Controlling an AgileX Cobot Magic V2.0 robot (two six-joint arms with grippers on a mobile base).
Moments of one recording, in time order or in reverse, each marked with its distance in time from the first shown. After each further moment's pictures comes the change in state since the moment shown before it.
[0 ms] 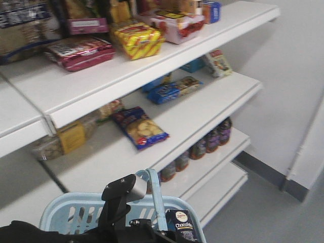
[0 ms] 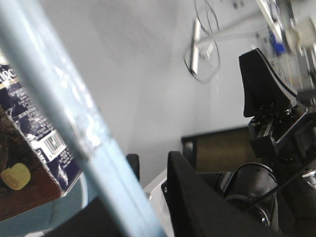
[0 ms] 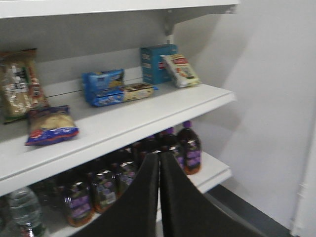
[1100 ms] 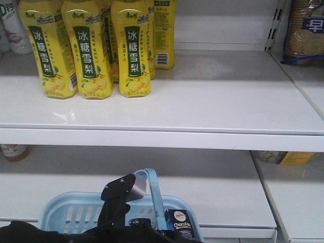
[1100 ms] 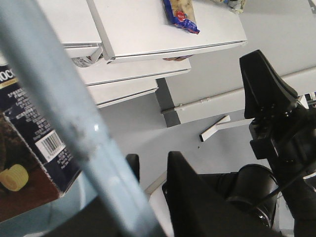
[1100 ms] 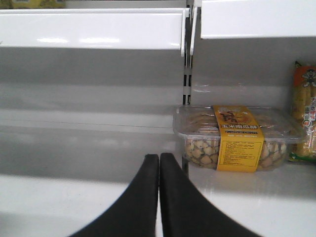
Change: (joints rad) left arm 0.000 0.000 0.000 -0.001 -0.006 0.000; right arm 0.000 0.000 0.000 0.000 0.000 0.000
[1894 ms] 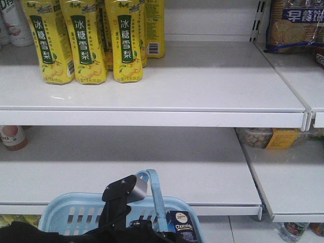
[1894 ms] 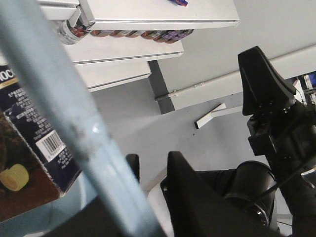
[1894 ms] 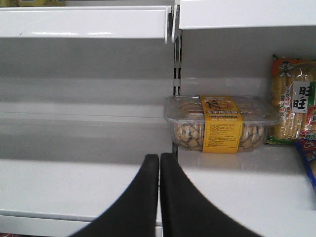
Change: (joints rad) left arm 0.000 0.000 0.000 0.000 0.009 0.000; right arm 0.000 0.000 0.000 0.000 0.000 0.000
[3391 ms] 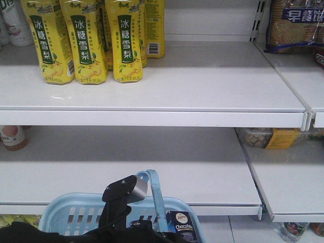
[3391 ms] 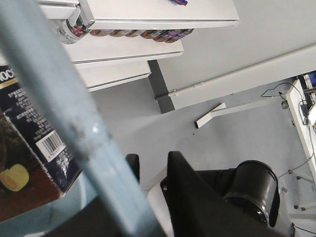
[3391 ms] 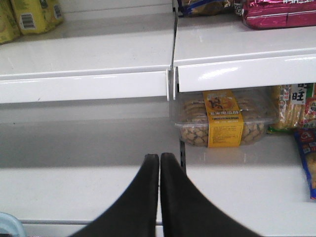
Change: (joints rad) left arm 0.000 0.000 0.000 0.000 -0.002 0.000; right arm 0.000 0.337 -0.519 -0.022 0.377 0.116
